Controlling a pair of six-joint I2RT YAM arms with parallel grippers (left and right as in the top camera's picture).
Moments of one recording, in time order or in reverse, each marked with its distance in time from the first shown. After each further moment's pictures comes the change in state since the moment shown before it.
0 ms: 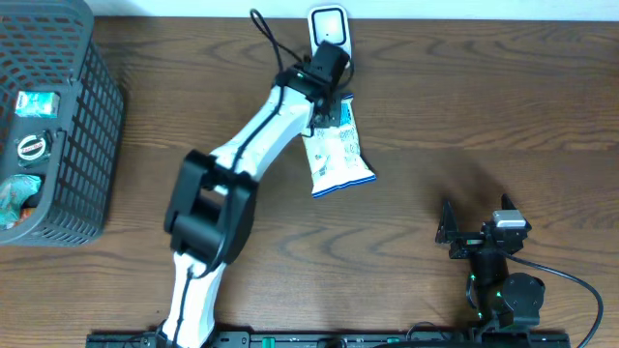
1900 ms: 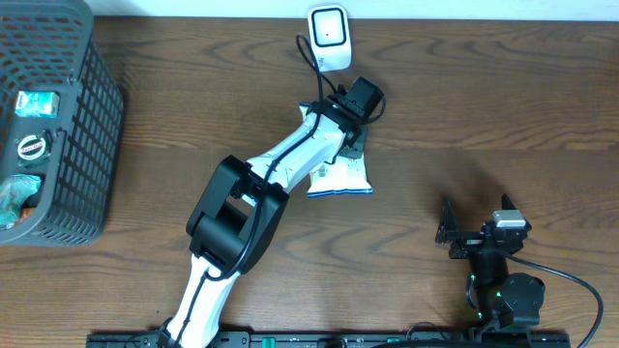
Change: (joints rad) left arm -0.145 0.038 -0.109 0.068 -0.060 0.050; right arm 0.000 0.000 0.000 0.000 0.000 0.000
